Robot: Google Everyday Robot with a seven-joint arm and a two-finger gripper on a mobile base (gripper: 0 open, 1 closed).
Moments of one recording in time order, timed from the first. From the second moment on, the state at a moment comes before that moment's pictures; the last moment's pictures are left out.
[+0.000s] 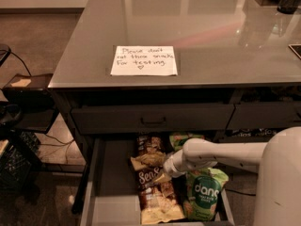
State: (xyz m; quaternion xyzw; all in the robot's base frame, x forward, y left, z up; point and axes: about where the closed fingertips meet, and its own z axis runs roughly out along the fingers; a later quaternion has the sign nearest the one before) arm 0.529 -0.026 0.389 -0.67 0.67 0.18 0.26
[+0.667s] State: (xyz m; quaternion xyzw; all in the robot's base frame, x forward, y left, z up) arm 0.509 -0.025 0.419 -0.67 0.67 0.18 0.26
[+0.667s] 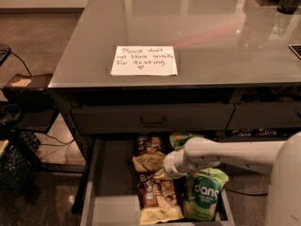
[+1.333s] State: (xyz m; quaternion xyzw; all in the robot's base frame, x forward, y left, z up) arm 0.511 -0.033 0.472 -0.64 0.70 0.18 0.26
